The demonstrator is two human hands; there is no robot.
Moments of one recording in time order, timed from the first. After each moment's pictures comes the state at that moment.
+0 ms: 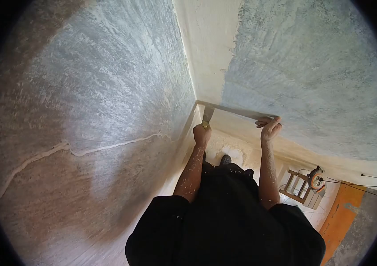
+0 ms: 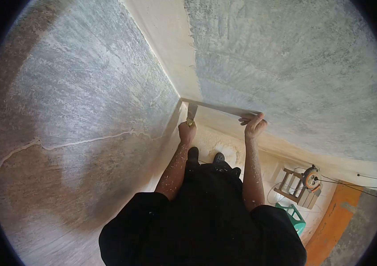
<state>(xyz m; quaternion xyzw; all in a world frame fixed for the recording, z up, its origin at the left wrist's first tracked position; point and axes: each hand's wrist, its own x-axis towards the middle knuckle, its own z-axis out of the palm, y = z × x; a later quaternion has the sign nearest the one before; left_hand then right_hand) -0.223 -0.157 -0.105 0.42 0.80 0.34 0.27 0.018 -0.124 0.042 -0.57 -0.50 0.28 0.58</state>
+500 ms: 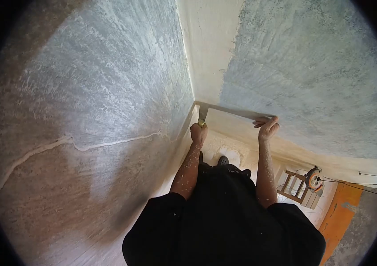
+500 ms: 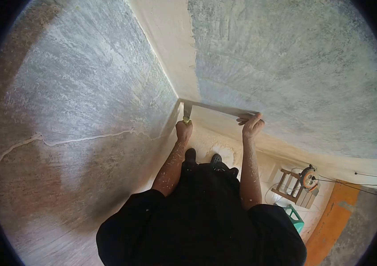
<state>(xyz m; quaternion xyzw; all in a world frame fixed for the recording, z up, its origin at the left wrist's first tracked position) -0.226 -0.155 -0.101 0.40 0.80 0.34 0.29 0.015 -0.124 0.044 -0.58 -0.50 0.27 0.58</state>
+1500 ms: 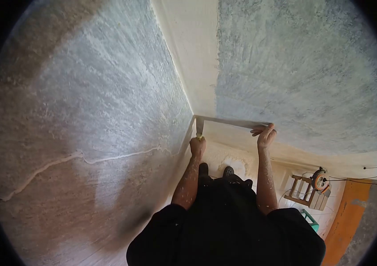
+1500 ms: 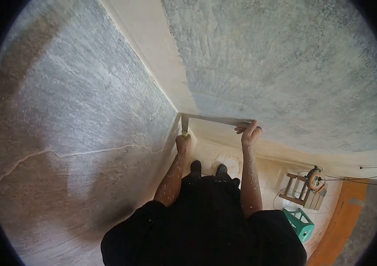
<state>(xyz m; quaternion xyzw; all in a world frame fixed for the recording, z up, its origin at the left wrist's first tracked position) -0.238 -0.159 -0.094 0.39 0.79 0.37 0.30 0.018 -0.124 0.043 -0.57 -0.50 0.28 0.60</state>
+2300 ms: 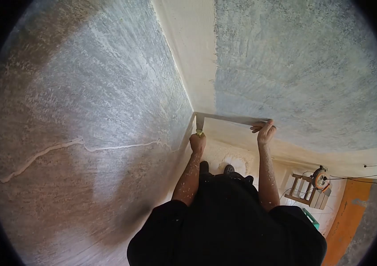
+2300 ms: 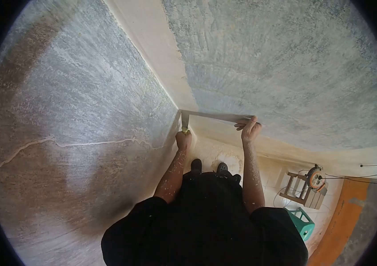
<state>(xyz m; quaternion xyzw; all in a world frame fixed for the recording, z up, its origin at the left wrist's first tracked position) -0.239 -0.152 -0.104 0.39 0.80 0.35 0.29 0.018 -0.126 0.045 -0.56 -0.50 0.29 0.59</state>
